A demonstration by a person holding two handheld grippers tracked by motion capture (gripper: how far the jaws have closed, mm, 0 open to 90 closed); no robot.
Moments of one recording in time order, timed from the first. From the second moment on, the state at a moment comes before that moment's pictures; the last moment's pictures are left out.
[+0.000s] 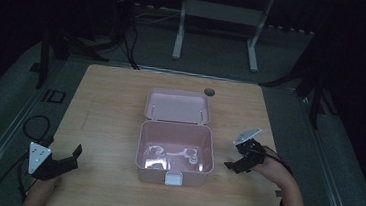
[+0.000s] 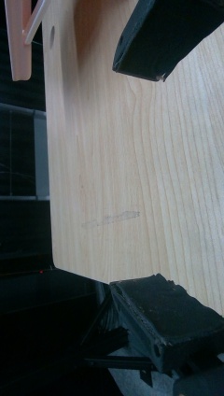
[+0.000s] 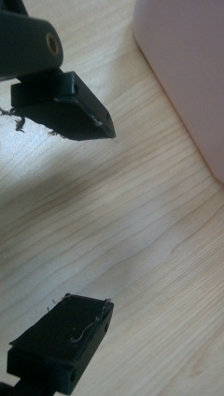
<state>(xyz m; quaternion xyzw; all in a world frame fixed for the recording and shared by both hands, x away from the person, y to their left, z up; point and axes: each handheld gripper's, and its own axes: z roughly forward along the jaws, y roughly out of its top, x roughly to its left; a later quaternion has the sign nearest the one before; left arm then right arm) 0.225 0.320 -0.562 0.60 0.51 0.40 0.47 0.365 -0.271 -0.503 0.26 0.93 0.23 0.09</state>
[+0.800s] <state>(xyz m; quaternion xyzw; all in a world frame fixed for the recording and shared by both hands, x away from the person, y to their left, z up) 0.225 0.320 -0.562 0.60 0.51 0.40 0.47 0.341 -0.318 -0.539 0.44 0.81 0.32 0.22</state>
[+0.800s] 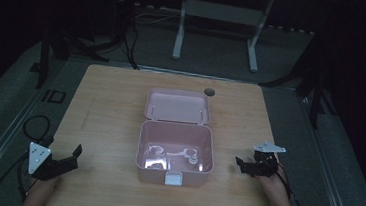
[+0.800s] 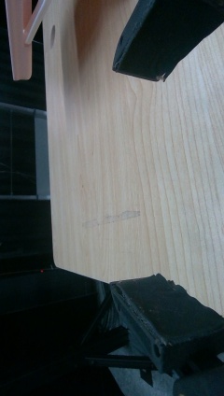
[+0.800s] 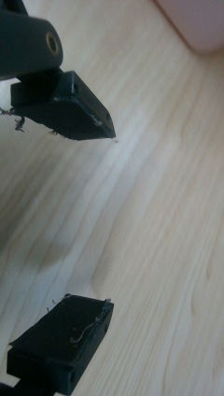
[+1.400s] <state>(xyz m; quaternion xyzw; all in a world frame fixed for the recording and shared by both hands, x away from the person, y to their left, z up) 0.225 0.320 -0.562 0.60 0.51 0.40 0.47 0.326 -0.337 -0.547 0.53 0.70 0.36 0.30</state>
